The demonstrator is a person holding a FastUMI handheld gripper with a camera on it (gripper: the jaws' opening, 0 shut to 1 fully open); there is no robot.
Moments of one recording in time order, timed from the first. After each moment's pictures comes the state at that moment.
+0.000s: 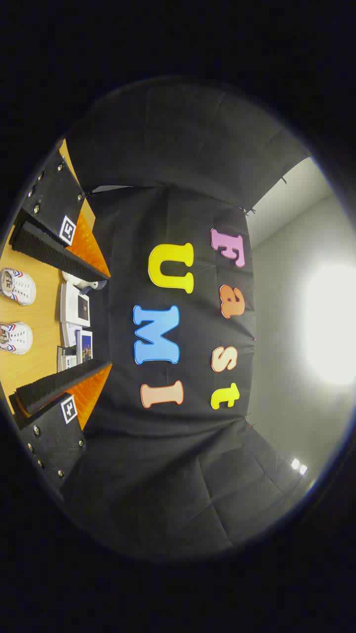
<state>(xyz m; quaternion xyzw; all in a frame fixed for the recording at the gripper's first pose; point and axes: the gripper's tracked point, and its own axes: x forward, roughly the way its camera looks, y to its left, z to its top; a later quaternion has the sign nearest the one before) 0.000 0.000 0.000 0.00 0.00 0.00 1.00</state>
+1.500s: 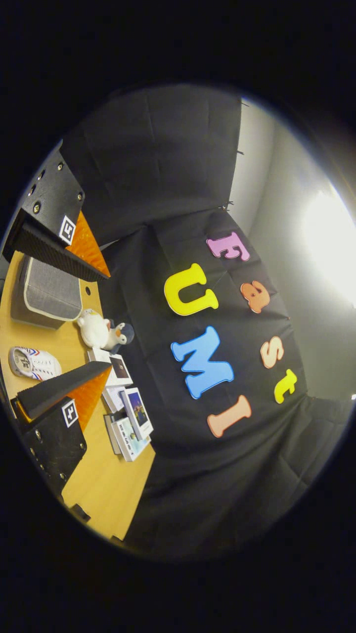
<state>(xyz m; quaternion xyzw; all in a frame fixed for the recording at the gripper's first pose) 0.001 0.063 -0.066 0.24 0.12 0.11 0.96</state>
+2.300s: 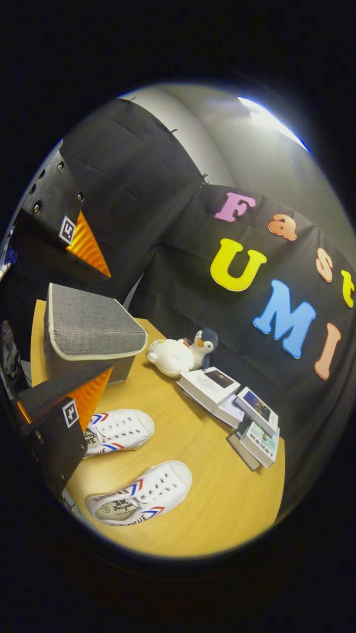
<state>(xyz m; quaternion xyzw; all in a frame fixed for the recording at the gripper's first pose) -0.005 0.134 -0.182 0.47 0.31 0.17 0.81</state>
